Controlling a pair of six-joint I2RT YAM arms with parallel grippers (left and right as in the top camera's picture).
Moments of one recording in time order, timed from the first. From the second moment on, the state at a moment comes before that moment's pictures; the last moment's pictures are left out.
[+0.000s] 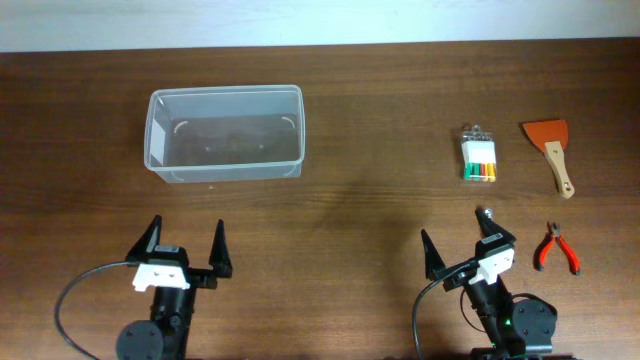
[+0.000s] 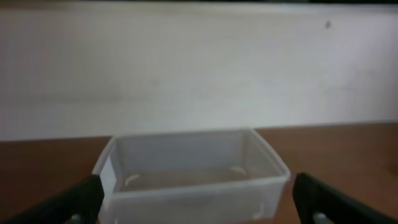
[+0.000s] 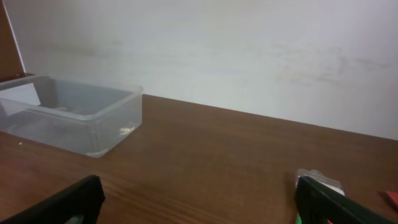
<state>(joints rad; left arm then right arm) -0.04 0.05 0.15 -0.03 0.07 -0.02 -0.02 0.01 0.01 0.01 -0.35 -0.05</state>
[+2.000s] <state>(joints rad) -0.34 1.84 2.01 -0.90 0.09 -0.14 -0.02 0.01 0.01 -0.04 -0.37 -0.05</state>
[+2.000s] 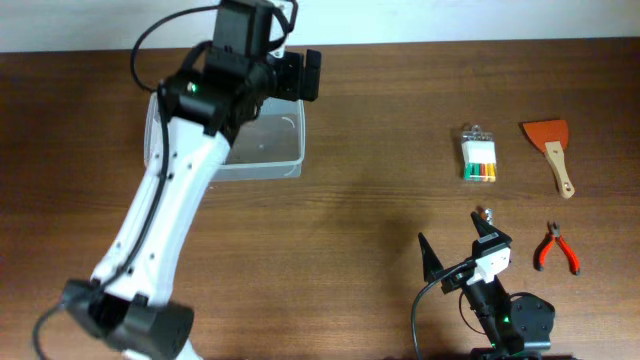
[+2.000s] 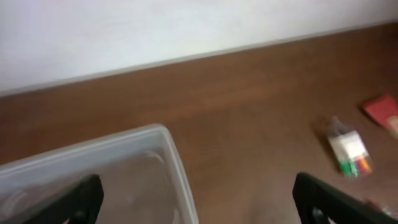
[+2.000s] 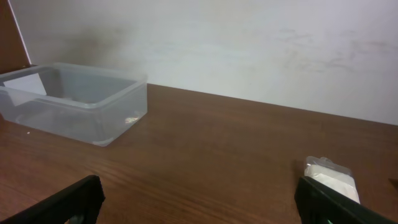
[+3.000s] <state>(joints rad) -0.38 2.15 2.20 -1.14 -0.03 -0.30 -0.02 0.01 0.01 -0.04 -0.44 -0.05</state>
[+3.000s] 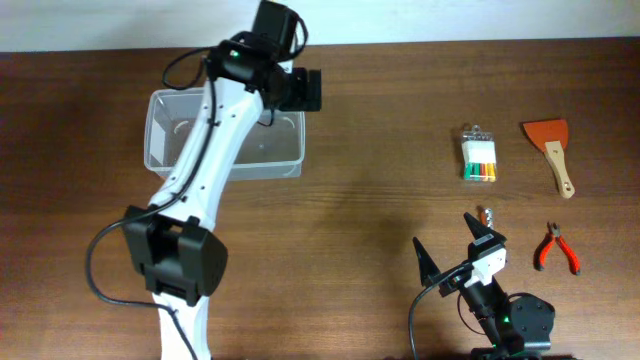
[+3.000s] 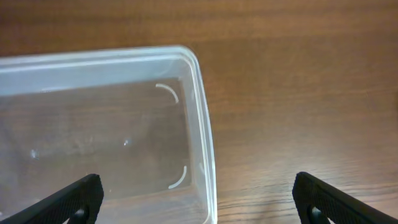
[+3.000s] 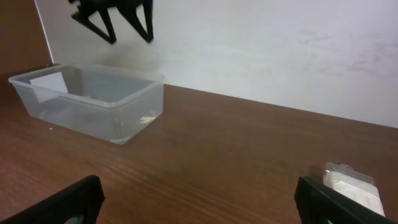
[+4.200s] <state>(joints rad) -0.38 2.33 2.20 -1.10 -0.10 -0.43 -0.02 0.01 0.01 -0.04 -0.44 -0.05</state>
